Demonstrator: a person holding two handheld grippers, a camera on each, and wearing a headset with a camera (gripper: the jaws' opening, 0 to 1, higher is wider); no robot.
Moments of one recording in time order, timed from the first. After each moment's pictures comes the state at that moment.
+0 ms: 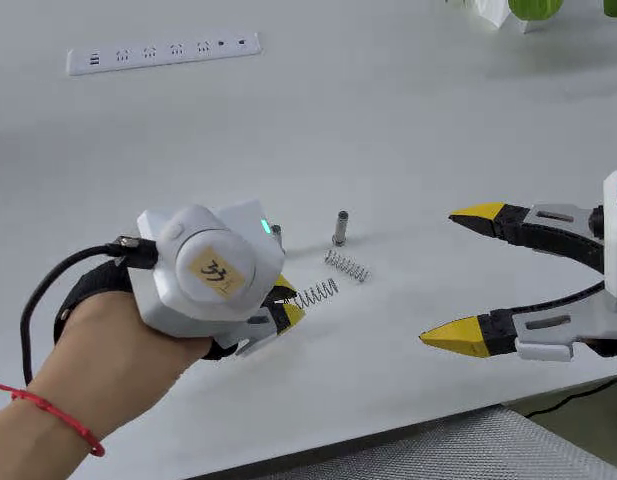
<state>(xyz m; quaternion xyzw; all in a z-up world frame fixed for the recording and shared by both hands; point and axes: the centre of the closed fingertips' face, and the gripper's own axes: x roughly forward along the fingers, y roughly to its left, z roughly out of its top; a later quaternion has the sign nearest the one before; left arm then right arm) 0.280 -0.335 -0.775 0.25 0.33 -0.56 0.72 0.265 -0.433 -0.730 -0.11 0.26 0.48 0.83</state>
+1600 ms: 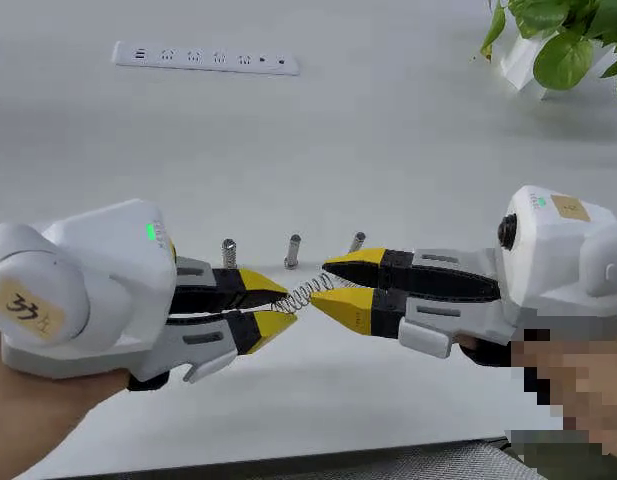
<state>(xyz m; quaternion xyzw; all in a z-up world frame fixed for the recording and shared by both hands) 0.260 -0.311 -0.701 0.09 0.21 -0.58 0.79 0.267 -0.322 -0.679 0.08 0.22 0.54 0.81</state>
